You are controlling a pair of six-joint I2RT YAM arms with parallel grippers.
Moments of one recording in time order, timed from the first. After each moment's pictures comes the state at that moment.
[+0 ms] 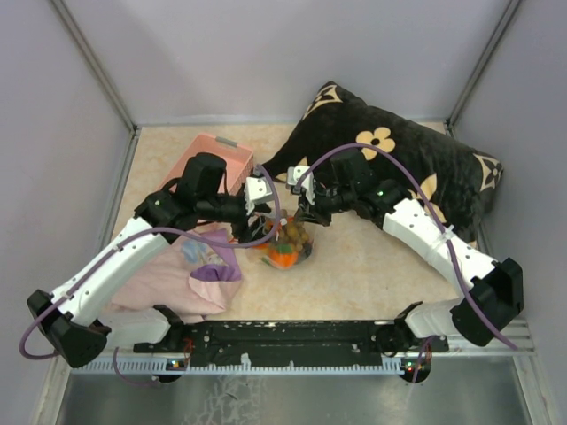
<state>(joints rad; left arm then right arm) -0.69 1.20 1.26 -0.67 0.63 0.42 0.63 1.32 1.20 -0.57 -0.67 -0.58</state>
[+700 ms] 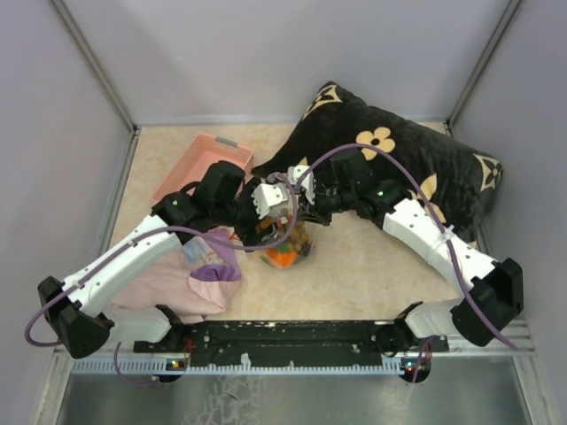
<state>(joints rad) -0.77 1.24 1.24 -0.73 0.30 0.40 0.63 1.32 1.20 -0.57 -0.64 -0.58</state>
